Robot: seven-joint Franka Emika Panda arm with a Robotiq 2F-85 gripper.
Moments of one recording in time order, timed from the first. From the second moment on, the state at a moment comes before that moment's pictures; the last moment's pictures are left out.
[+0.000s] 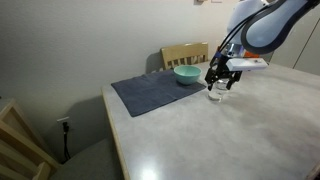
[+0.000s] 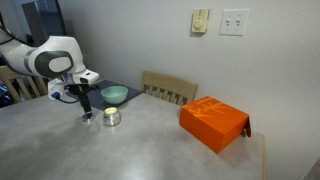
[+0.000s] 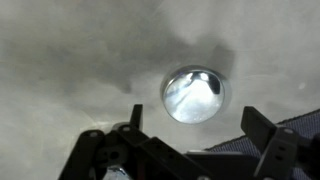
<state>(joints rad) 0.29 0.54 -0.02 -2.07 0.00 2.72 0.58</state>
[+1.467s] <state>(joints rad) 0.30 0.64 -0.02 -1.98 0.02 2.69 0.56</state>
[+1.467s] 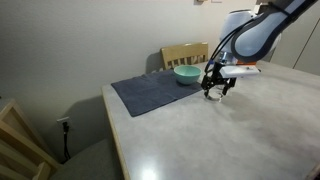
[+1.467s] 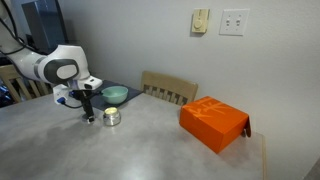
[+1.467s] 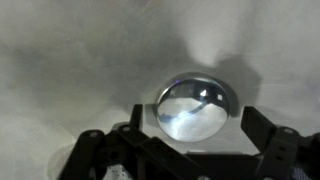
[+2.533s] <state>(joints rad) 0.30 0.68 -0.02 -1.87 0.03 2.53 0.56</state>
